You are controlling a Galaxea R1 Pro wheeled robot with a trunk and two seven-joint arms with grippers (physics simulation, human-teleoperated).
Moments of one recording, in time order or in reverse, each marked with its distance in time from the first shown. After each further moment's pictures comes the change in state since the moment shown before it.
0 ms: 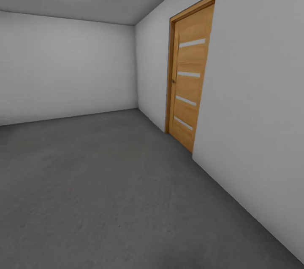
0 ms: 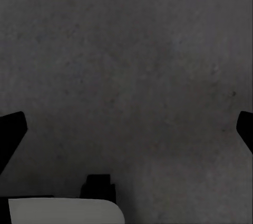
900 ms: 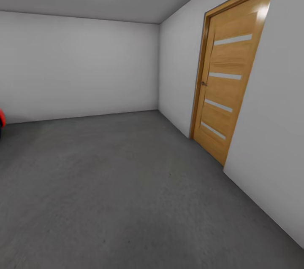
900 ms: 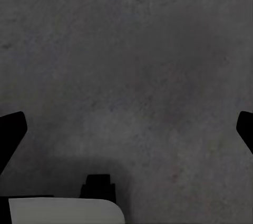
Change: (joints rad) left arm 0.000 0.000 0.022 0.000 0.000 0.000 0.000; right arm 0.000 0.000 0.001 0.000 0.000 0.000 0.000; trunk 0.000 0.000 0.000
